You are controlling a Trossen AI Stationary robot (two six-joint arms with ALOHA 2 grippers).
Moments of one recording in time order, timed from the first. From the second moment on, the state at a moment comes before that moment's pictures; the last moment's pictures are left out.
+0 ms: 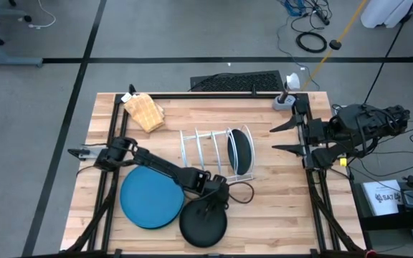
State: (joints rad) left arm -0.29 2.12 1.50 -0.39 0.14 0.17; right arm 0.36 0.90 1.33 -0.56 0.28 -0.13
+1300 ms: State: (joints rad) left arm -0.32 2.14 1.50 -0.45 0.10 0.30; right arm 0.36 0.90 1.33 -0.56 0.28 -0.15
